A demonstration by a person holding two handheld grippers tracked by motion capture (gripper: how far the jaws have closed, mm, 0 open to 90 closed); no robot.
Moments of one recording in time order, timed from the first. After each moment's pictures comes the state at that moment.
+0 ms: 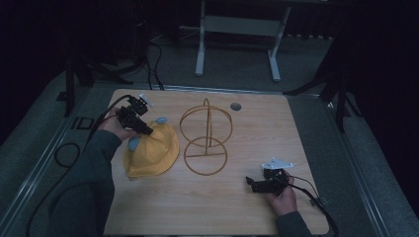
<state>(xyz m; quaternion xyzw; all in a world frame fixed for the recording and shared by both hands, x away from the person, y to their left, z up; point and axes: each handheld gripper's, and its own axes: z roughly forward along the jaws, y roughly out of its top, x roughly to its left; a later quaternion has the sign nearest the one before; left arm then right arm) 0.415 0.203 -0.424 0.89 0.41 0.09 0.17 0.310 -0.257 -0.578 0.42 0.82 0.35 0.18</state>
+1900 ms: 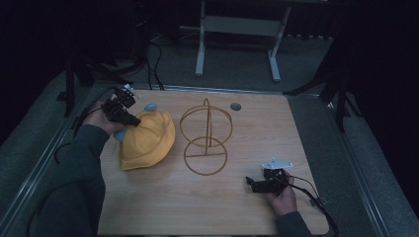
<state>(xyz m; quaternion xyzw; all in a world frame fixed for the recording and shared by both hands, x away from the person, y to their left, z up) 0.403 0.231 -0.383 0.88 0.42 0.11 0.20 0.310 -0.257 -0.578 0.42 0.82 0.35 0.18</state>
